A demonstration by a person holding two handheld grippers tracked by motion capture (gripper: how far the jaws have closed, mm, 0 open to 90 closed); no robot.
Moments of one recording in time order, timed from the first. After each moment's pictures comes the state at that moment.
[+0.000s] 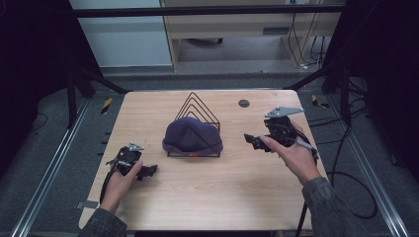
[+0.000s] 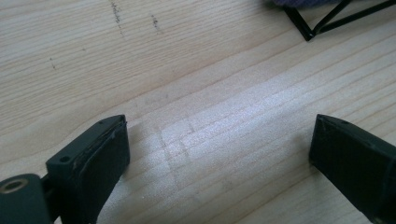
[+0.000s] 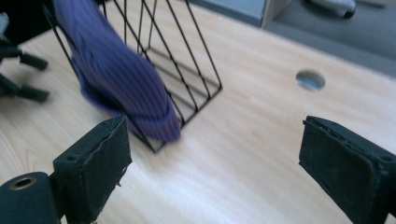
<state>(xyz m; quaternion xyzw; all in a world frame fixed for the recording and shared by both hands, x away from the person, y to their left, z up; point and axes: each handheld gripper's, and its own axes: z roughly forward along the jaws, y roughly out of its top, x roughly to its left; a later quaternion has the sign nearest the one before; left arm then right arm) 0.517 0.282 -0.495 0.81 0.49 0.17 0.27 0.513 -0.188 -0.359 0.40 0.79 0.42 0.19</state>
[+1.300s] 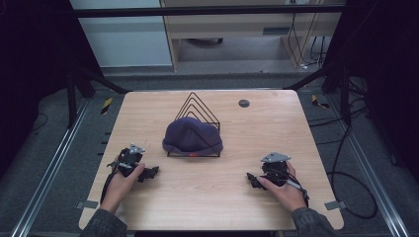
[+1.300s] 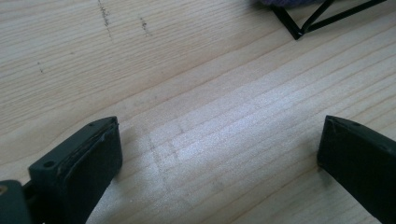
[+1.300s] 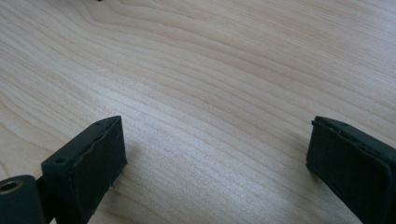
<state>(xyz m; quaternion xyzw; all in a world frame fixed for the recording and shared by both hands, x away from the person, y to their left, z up) 0.513 0.281 -0.499 0.81 0.48 0.18 0.28 0.477 -0.194 -0.512 0.45 0.80 0.35 0.20</state>
